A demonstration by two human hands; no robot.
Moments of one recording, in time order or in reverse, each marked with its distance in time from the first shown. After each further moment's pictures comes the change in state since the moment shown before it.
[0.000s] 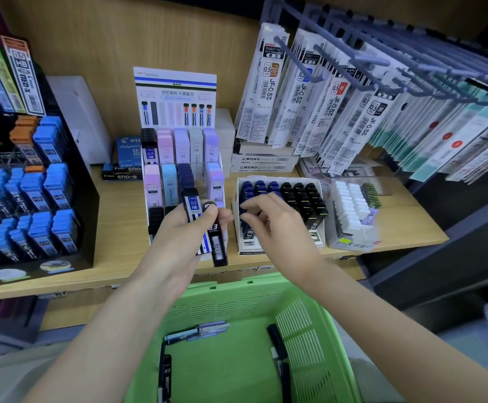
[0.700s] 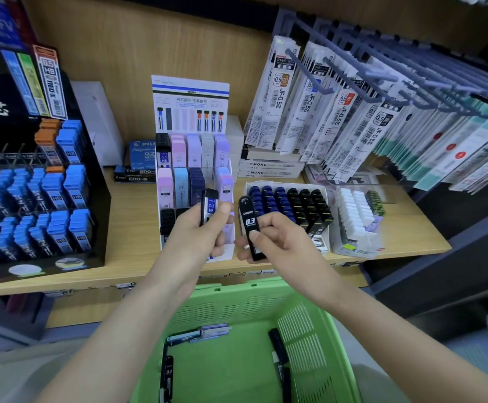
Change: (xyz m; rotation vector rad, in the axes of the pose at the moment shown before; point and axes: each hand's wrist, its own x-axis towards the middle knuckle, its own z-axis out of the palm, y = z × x) left_hand -0.007 0.002 -0.009 0.194 -0.039 0.084; right_hand -0.021 -0.031 -0.015 0.693 -0.249 0.316
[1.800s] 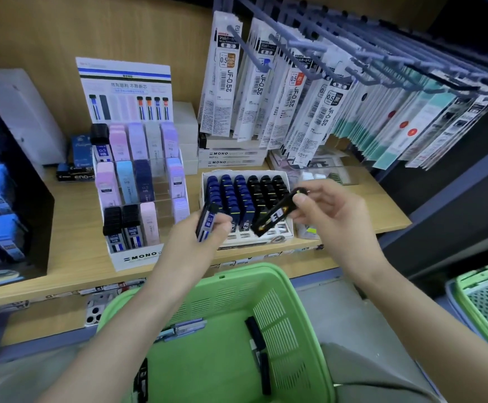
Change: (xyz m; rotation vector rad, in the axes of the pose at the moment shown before) left_hand -0.007 -0.016 0.047 0.322 -0.102 0.079; right_hand -0.031 0.002 -0.090 -0.079 0.462 -0.109
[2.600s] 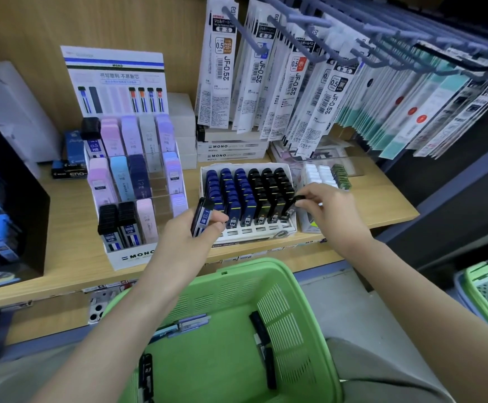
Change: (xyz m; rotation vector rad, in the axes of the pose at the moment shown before) left_hand 0.005 -0.003 -0.002 -0.010 0.029 -0.047; right_hand 0.044 0.068 -0.016 -0.680 -0.070 -0.102
